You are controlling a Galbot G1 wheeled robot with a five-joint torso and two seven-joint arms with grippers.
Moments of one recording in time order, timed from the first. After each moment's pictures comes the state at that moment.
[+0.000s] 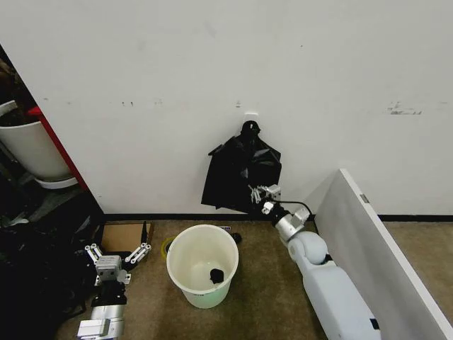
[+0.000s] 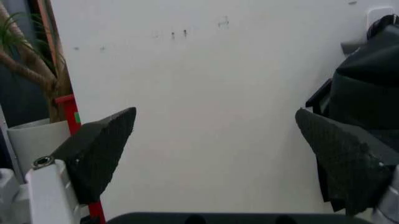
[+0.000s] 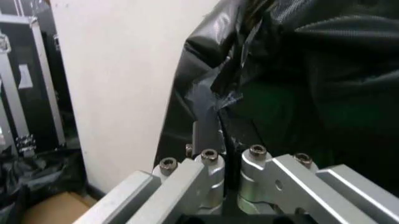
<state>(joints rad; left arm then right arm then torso) 1.74 -1.40 -0.63 -2.10 0.02 -0.46 -0.14 -0.99 1.33 0.29 1.52 0.36 0.18 -0.43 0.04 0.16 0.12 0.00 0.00</state>
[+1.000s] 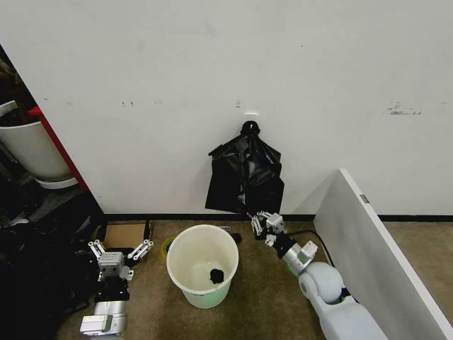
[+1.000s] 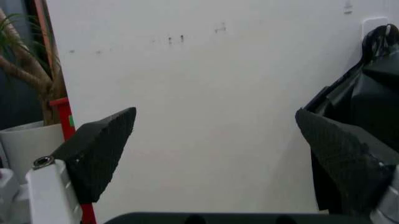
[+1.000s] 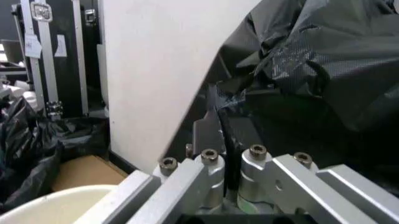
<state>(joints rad) 1.72 -1.39 -0.61 -2.09 0.00 -0.47 -0.14 -1.22 1.26 0.28 1.71 0.24 0.26 -0.43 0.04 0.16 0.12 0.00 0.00</state>
